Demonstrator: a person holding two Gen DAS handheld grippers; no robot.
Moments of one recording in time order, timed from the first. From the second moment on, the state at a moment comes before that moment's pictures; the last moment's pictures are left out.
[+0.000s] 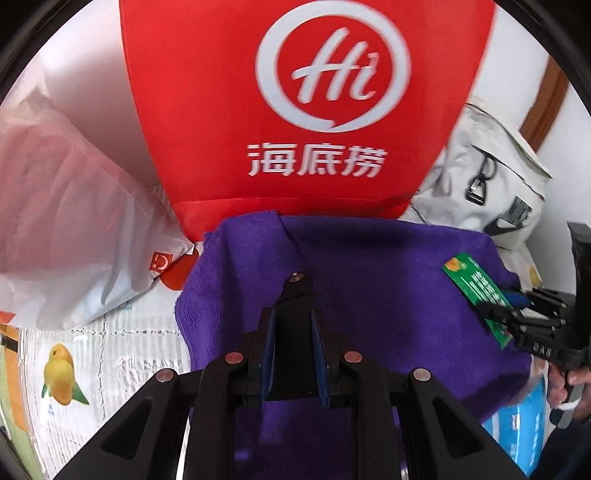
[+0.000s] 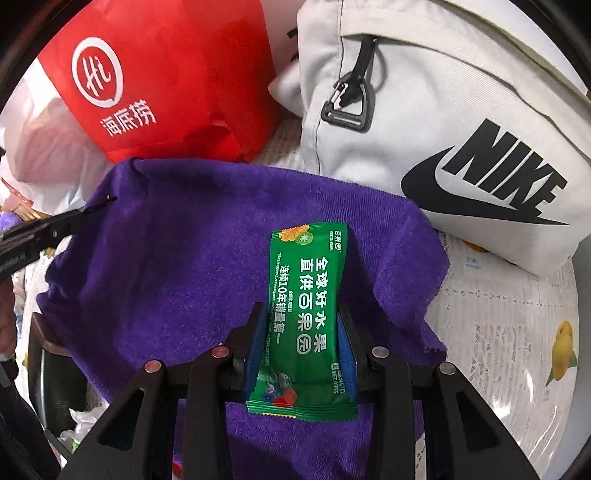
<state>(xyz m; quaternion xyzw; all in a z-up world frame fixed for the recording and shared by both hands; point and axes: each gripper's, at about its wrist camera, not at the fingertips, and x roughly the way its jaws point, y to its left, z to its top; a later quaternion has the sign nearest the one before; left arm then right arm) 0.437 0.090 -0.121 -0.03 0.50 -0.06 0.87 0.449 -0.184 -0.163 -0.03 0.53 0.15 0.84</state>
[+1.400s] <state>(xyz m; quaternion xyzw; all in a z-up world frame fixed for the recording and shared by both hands) 0.280 0.075 -0.050 -0.02 0.47 -0.04 0.88 0.290 -0.173 -0.077 -0.02 0.44 0.20 0.87</state>
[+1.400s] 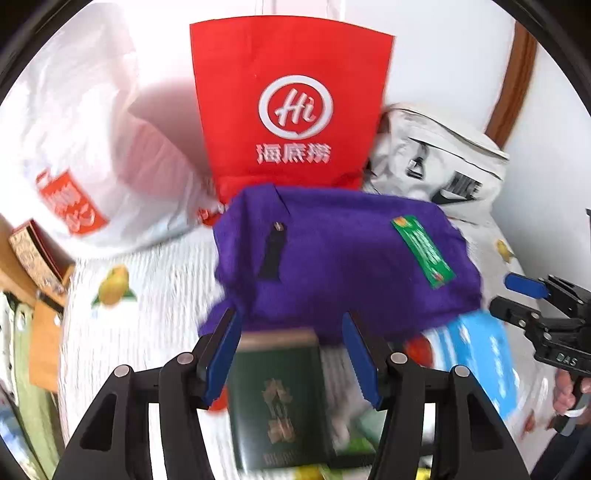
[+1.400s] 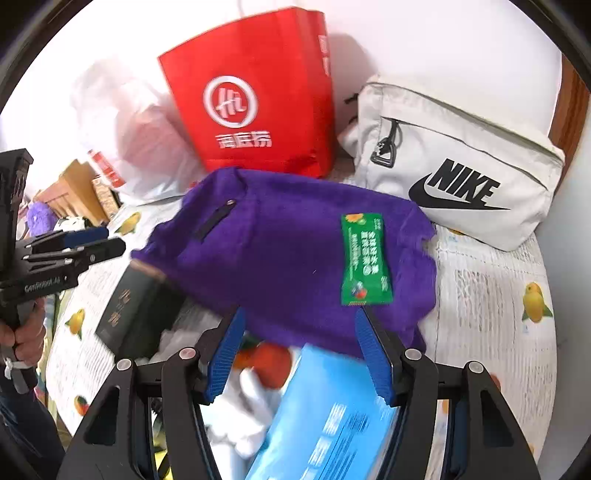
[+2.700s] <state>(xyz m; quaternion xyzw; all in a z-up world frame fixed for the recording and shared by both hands) 0.168 -0.003 -0.132 0.04 0.53 -0.03 0.85 0.162 -0.221 -0.125 0.02 0.45 0.21 0.87</state>
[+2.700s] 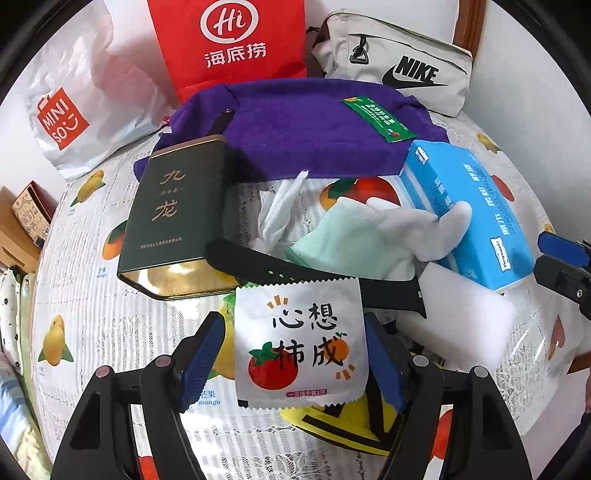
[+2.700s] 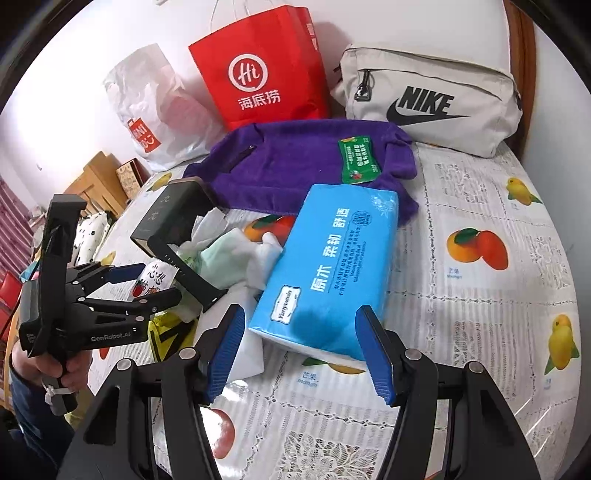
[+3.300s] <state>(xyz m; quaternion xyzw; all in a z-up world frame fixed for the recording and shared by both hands) 0.156 0.015 -0.125 0.00 0.51 -0.06 0.86 0.146 -0.195 -0.128 0.00 0.46 0.23 0.86</state>
